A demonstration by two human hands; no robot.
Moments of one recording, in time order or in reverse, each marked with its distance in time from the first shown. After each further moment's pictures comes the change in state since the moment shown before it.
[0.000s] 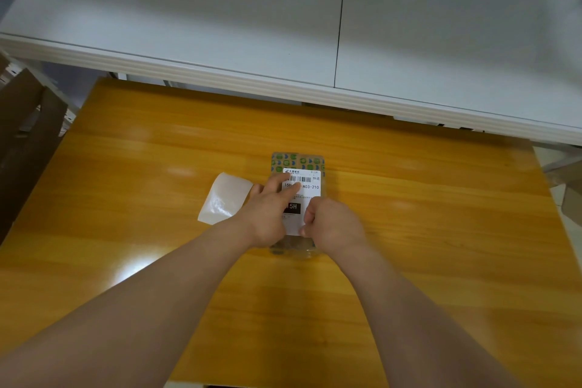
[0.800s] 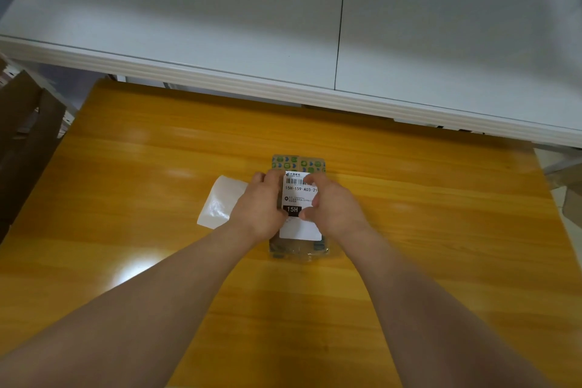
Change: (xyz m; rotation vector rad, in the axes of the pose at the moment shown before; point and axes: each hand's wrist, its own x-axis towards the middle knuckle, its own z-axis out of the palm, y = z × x) left_hand 0.008 -0.002 -0.003 -0.303 0.265 -0.082; right_hand 0.018 0.000 -0.018 0.151 0.071 -0.102
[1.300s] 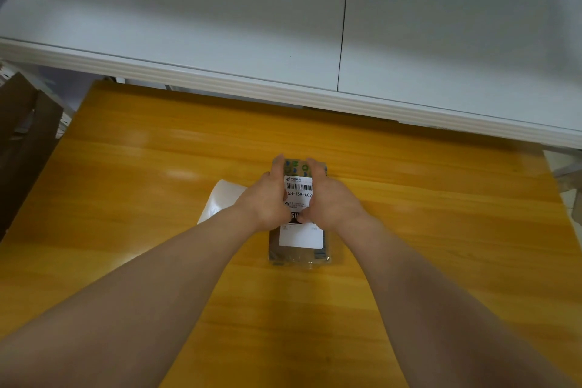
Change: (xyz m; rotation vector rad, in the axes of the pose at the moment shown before) left_hand 0.029 0.011 -0.014 0.013 -0.208 -0.060; right_hand 0.026 -0.011 -0.008 -0.092 -0.106 -0.031
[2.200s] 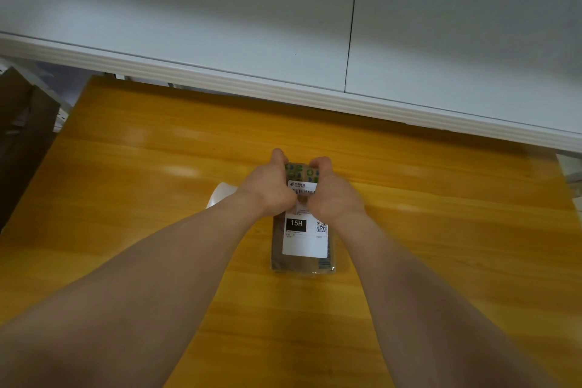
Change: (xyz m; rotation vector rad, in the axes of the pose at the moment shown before) left_hand 0.028 0.008 -0.017 -0.005 0.058 -0.087; right_hand 0.030 -0.002 0.005 0.068 0.114 0.140
